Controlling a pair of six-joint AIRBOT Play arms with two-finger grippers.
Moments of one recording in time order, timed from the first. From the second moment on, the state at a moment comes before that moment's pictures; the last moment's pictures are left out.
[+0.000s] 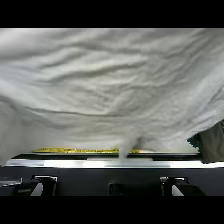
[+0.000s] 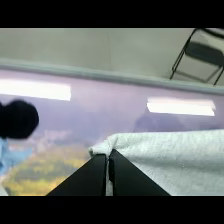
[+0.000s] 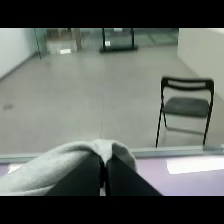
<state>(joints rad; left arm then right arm) 0.12 -0.67 1.52 1.29 -1.20 -1.62 -0.10 -0.99 2.00 -1.43 1.01 1.58</state>
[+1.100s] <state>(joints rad) 0.21 -1.42 1.05 1.00 -1.01 -1.52 -0.16 -1.81 1.91 -1.19 1.30 1.76</state>
